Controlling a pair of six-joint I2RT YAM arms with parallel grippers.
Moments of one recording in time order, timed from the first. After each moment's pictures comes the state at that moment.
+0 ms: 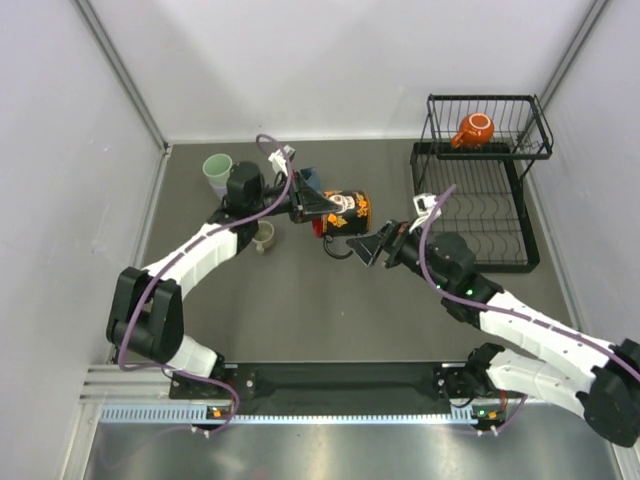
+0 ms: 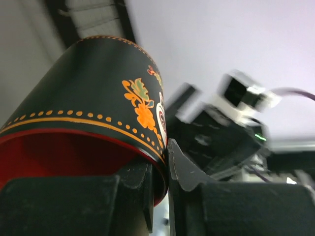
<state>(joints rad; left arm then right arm) -0.36 1.49 0.95 0.47 0.93 -1.24 0.74 0.97 0.54 0.37 -0.06 0.72</state>
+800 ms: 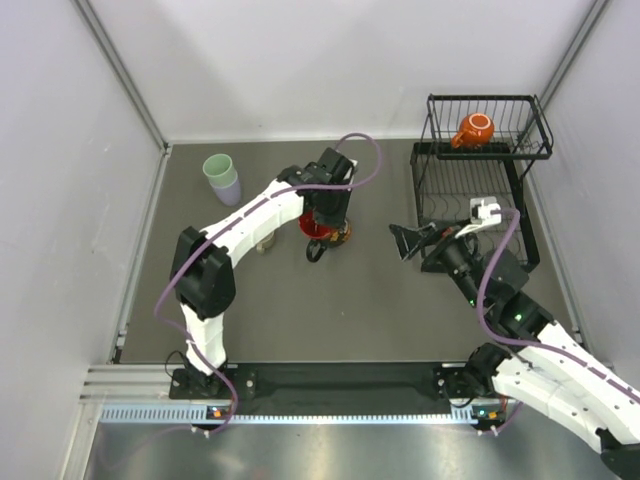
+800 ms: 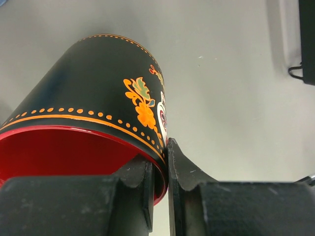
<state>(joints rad) -0.67 1.90 1.73 -0.82 0.03 -0.35 0.74 0.61 0.62 0.06 0.26 0.46</state>
